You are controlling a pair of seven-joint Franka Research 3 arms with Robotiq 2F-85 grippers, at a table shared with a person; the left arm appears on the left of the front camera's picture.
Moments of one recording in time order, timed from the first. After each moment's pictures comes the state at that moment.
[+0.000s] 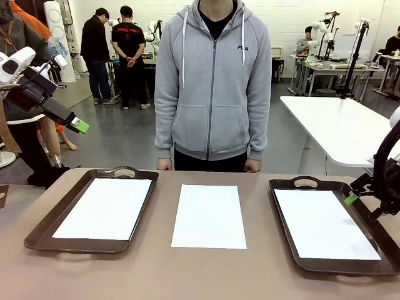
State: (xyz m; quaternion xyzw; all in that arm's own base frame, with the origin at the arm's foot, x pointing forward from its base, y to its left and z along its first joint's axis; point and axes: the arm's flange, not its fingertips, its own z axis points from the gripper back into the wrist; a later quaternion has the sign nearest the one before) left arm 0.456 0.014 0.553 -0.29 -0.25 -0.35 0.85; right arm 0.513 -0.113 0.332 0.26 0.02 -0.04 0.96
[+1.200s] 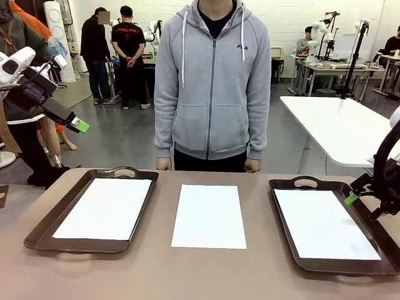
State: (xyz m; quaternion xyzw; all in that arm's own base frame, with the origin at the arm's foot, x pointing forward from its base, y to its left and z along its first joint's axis) left arm 0.456 0.014 0.553 -0.29 -0.25 -0.35 0.85; right arm 0.513 -0.113 0.332 0.26 0.02 -0.04 0.96
